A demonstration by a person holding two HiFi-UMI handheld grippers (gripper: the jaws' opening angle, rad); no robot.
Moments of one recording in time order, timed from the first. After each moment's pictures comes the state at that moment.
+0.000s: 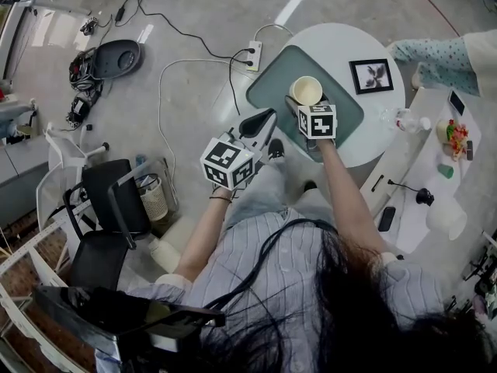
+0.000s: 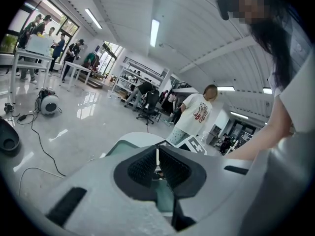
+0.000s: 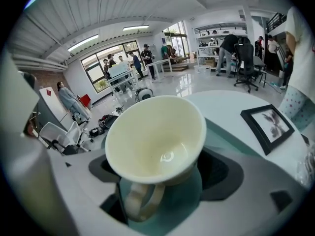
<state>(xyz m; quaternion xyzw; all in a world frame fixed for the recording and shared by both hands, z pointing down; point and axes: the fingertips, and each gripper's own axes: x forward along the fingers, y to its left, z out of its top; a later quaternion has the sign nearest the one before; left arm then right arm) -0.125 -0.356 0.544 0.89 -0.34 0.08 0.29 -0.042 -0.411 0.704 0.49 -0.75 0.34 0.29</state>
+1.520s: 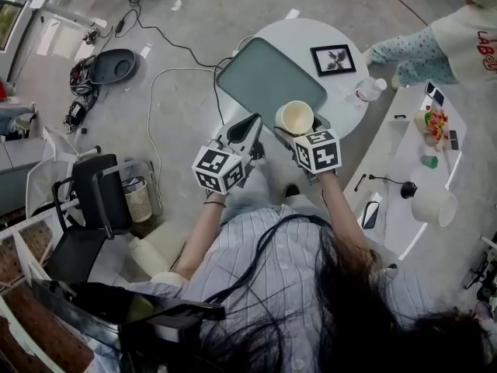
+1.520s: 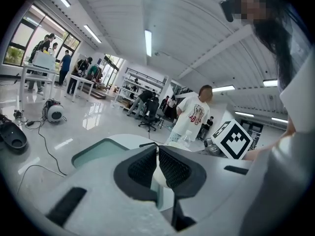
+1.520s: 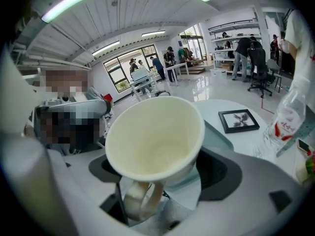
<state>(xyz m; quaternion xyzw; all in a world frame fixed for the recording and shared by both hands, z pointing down) -0.059 -0.258 0.510 0.89 -0.39 0.06 0.25 0.019 -0.253 0.588 0.40 -0.81 0.32 0.27</state>
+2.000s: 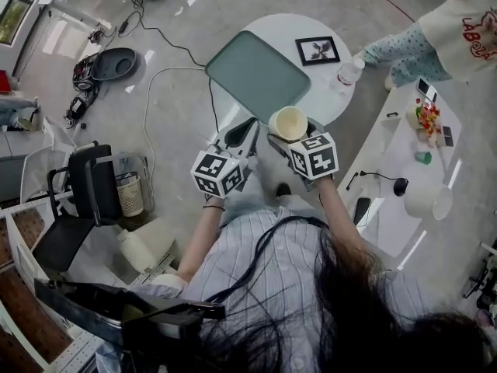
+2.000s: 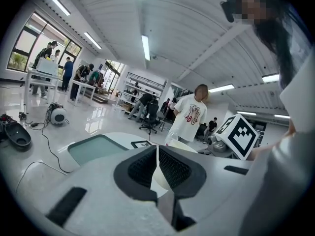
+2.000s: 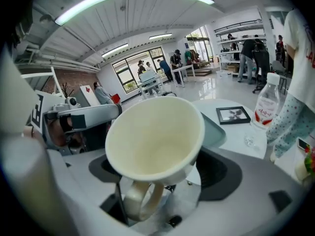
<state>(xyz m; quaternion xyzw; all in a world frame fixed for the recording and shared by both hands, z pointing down) -0.012 -0.186 0.501 0.88 -0.41 0.05 0.23 0.054 -0.177 0.567 0.37 -0.84 0.31 0.26</state>
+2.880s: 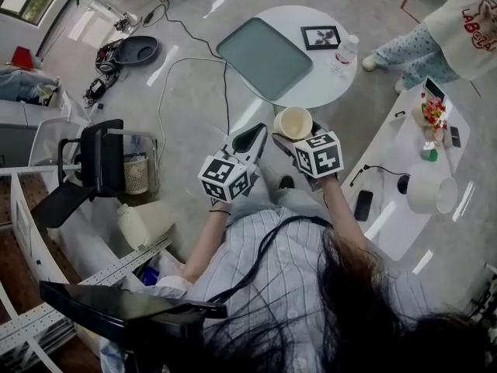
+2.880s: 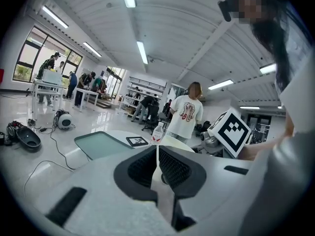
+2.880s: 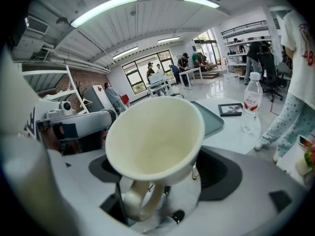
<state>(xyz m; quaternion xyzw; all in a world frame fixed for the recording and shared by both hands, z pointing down) 0.029 -0.065 0.484 0.87 -0.44 0.05 0.20 0.083 -0.080 0.551 0.33 -0.86 0.29 0.25</state>
